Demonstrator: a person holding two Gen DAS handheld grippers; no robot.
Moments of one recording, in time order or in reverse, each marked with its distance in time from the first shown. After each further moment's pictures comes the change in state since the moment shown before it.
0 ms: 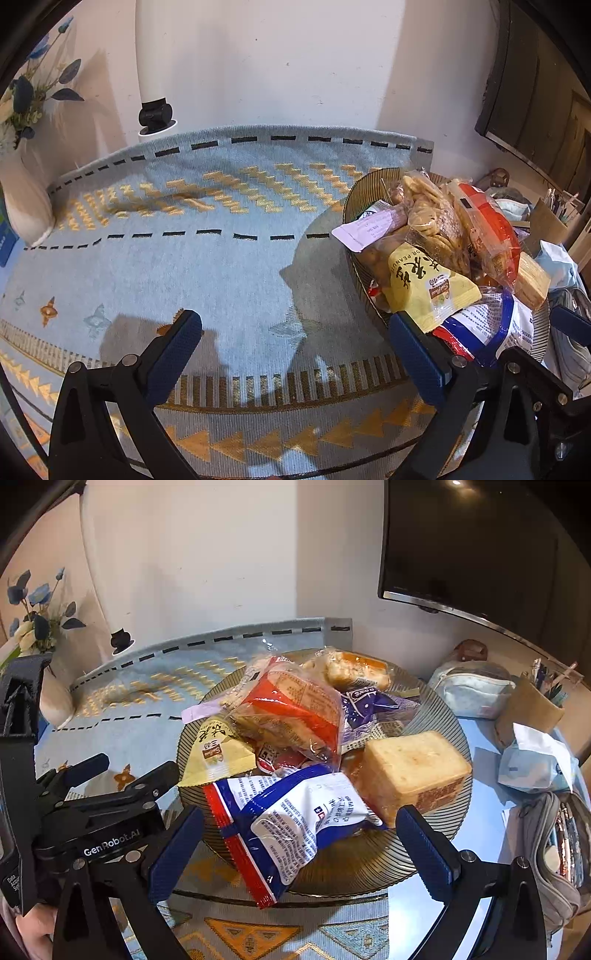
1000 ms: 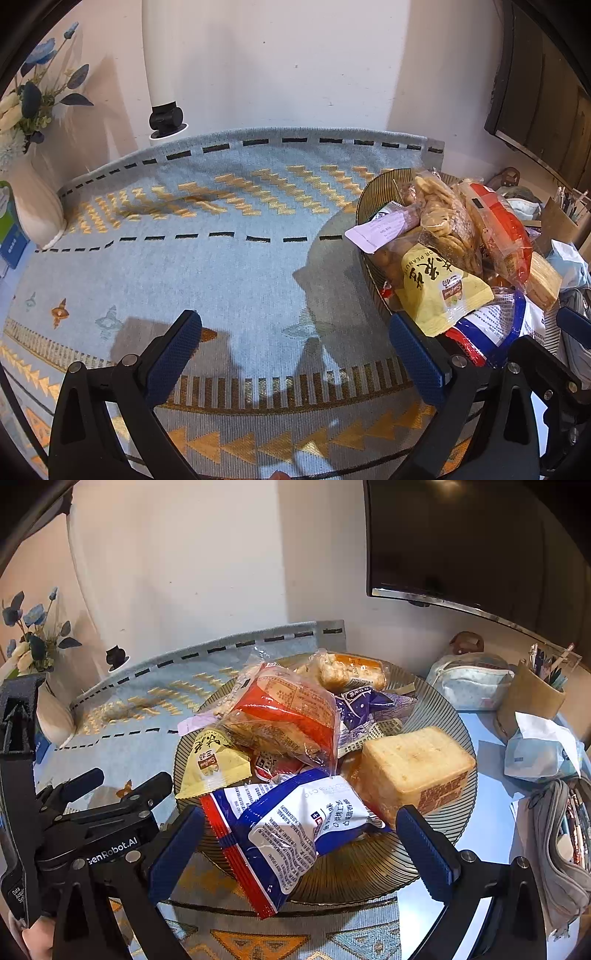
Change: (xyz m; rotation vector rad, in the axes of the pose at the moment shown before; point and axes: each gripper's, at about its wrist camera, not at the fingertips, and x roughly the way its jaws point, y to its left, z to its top) left arm 0.001 0.001 -0.001 0.004 -0.009 0.049; right arm 0.003 -0.007 -0.002 0.056 -0.036 0.023
